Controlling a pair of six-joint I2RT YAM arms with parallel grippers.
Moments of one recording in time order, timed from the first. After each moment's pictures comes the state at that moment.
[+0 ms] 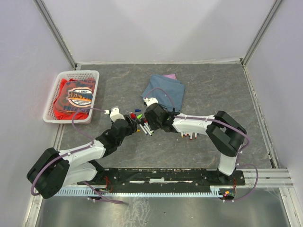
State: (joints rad) left arm -0.69 1.12 0.33 0.24 -0.44 -0.79; right arm 0.93 1.82 1.10 -0.11 0.23 0.39
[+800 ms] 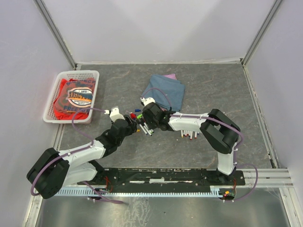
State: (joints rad) left arm -0.69 1.12 0.32 0.24 -0.44 -0.79; right arm 0.93 1.91 1.17 -0.11 0.23 0.36
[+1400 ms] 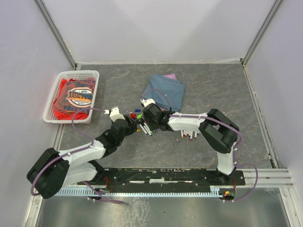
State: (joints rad) left arm -0.69 1.12 0.32 0.25 -0.44 -0.79; right arm 0.93 1.92 1.17 -0.15 0.24 0.35
